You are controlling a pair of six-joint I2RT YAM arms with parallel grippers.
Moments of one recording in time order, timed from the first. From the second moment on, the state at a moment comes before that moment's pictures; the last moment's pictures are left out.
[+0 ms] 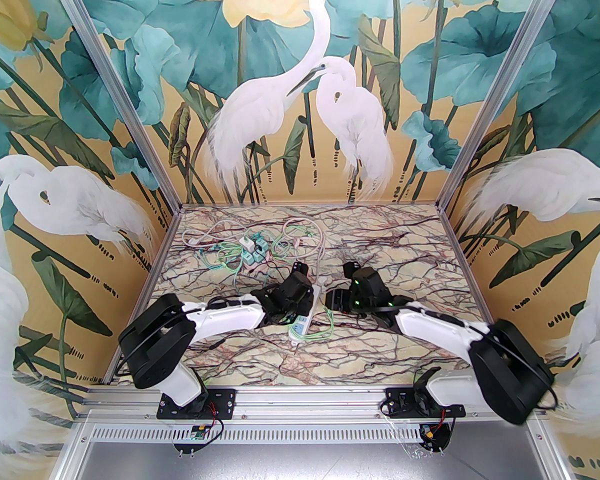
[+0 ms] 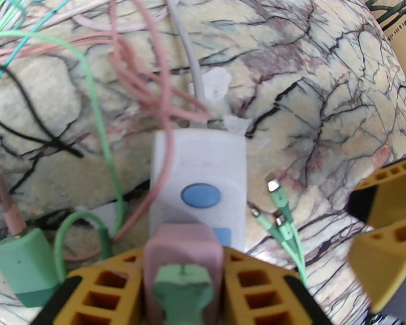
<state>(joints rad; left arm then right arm) -0.90 1.65 0.89 -0.14 -0.22 -0.56 0.59 1.42 0.61 0.03 -0.30 0.68</state>
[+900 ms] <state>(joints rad) -0.91 1.68 0.95 -0.19 -0.23 -0.56 0.52 1.76 0.71 0.24 -0.48 0.78</state>
